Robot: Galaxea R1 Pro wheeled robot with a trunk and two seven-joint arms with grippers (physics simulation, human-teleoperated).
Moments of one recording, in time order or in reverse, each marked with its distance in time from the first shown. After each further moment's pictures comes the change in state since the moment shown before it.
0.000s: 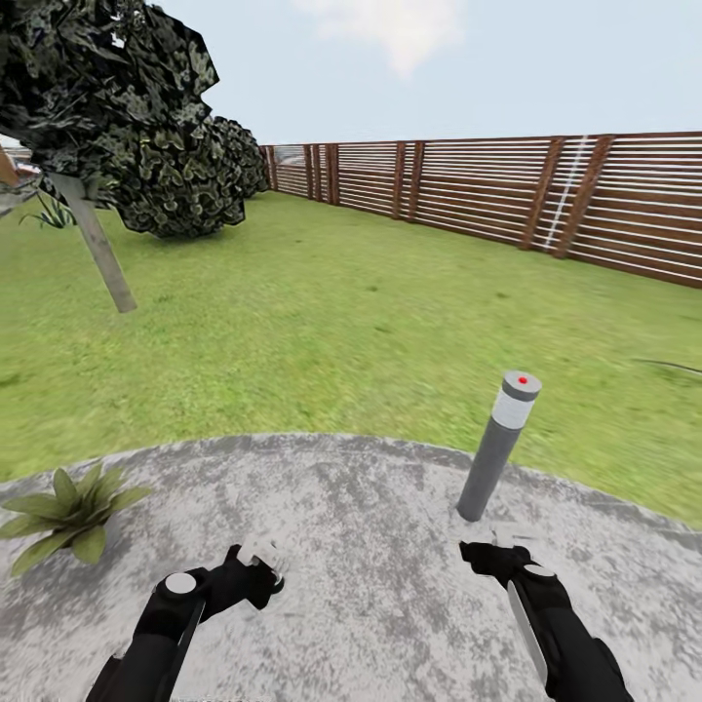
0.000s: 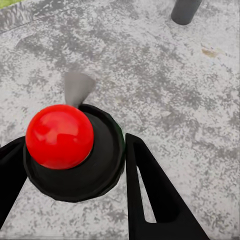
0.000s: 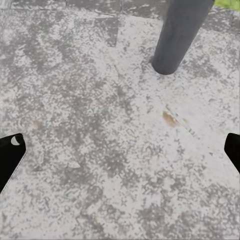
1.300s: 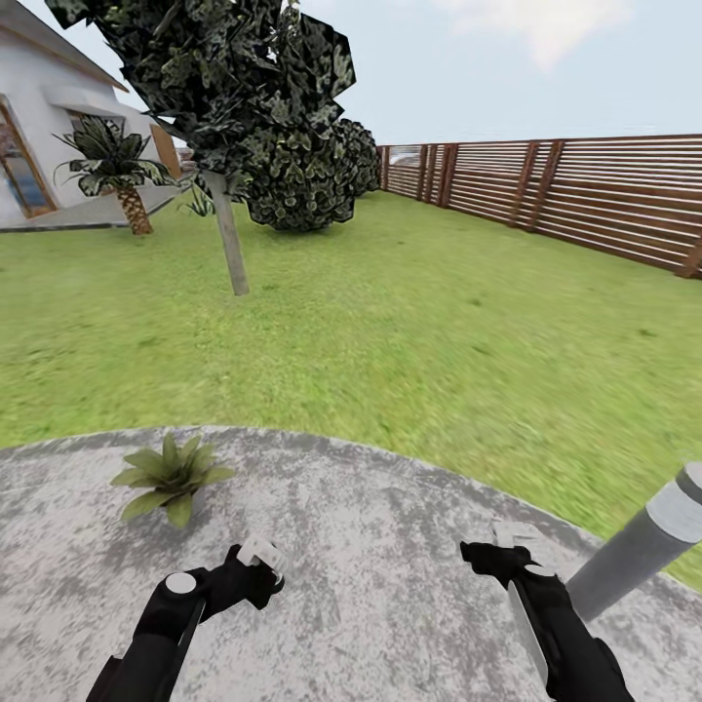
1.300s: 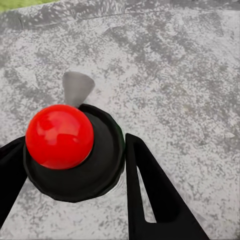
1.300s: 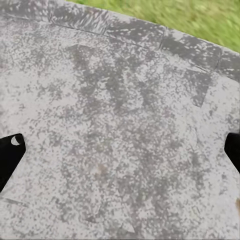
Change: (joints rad) left arm 0.000 0.000 -0.002 -0.001 0.000 -0.001 0.000; right arm 0.000 -0.002 0.000 0.000 0.000 0.000 0.000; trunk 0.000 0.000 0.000
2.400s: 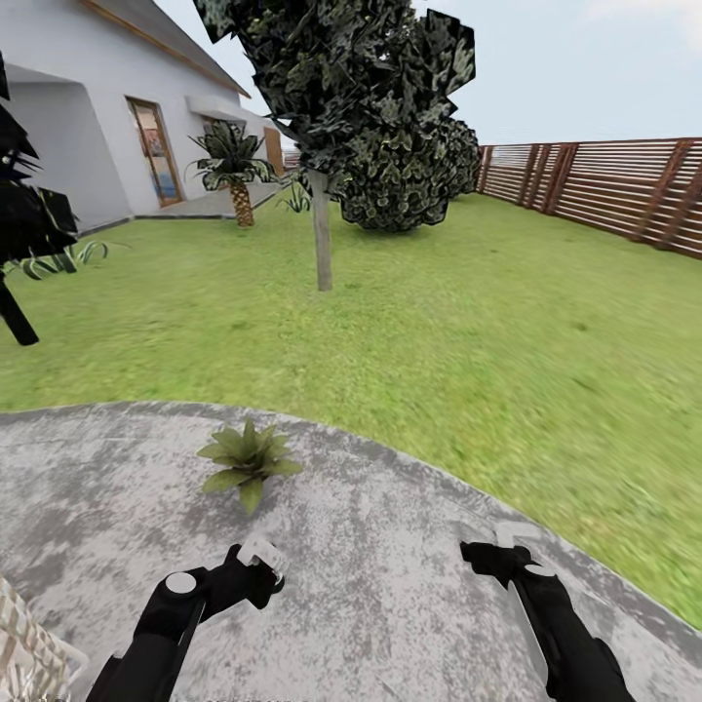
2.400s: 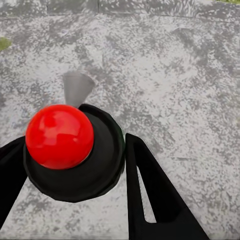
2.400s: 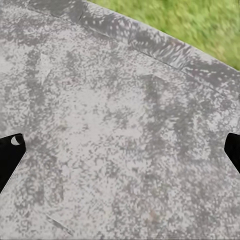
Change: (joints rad) left arm -0.001 0.000 0.000 0.001 0.001 0.000 0.000; right arm 0.000 0.000 0.000 0.000 0.000 0.000 0.000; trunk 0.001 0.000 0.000
